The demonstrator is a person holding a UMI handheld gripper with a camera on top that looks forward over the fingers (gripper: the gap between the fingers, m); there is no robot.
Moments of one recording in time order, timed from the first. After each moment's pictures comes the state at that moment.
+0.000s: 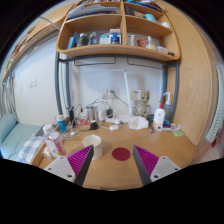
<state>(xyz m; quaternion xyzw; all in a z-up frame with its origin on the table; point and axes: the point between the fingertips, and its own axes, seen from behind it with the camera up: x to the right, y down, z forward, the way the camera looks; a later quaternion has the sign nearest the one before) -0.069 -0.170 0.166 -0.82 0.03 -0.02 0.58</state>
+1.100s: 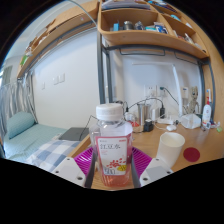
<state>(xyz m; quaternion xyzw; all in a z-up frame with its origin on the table) -0.314 -0.057 0.079 -0.78 -0.06 0.09 0.62</state>
